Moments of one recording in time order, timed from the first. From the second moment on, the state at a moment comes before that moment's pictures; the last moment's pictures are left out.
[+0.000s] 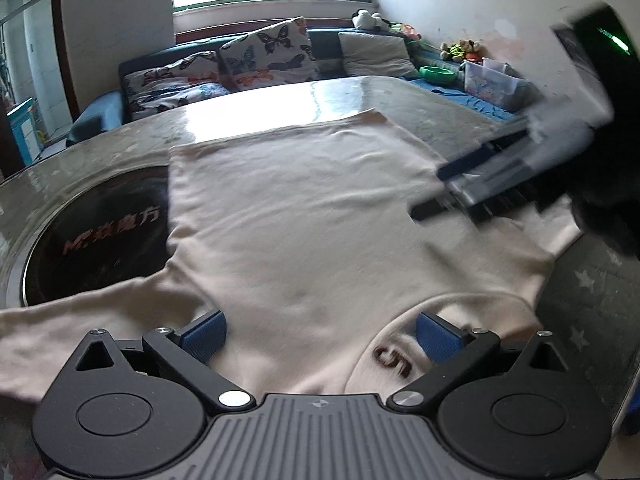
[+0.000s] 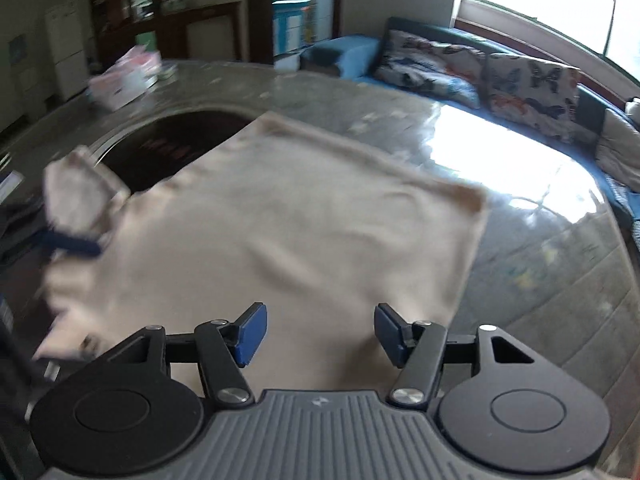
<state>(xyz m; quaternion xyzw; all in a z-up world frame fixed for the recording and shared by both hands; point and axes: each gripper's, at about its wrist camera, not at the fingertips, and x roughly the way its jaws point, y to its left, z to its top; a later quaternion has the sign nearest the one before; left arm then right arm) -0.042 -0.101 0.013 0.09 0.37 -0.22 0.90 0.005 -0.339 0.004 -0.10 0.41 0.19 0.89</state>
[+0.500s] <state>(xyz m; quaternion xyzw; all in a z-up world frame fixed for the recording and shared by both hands) -0.047 -0.089 0.022 0.09 0.36 -0.20 0.91 -0.060 -0.320 0.004 -0.13 0.38 0.21 0.89</state>
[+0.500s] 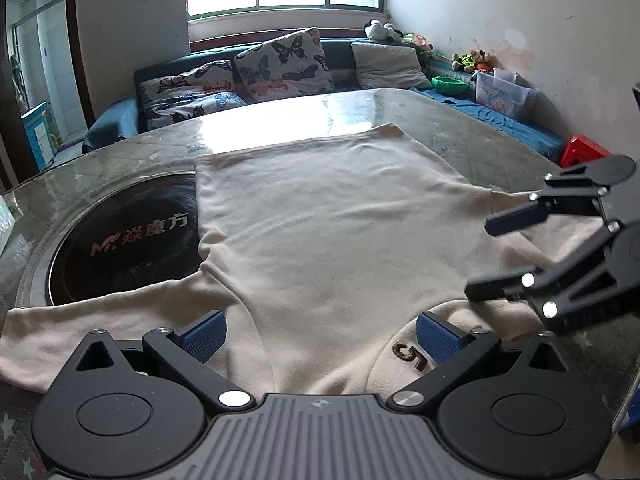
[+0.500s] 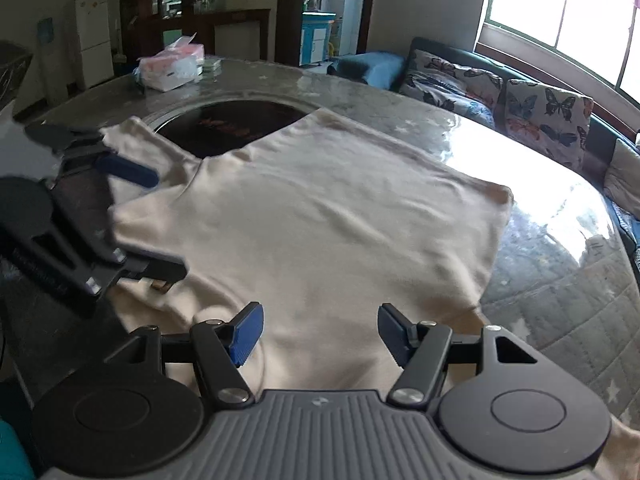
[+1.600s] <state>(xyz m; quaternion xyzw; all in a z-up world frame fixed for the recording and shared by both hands) -0.047 -0.091 0.018 0.13 0.36 -0.18 0.91 -0.087 -0.371 0.000 -0.04 0.38 0.16 0.91</state>
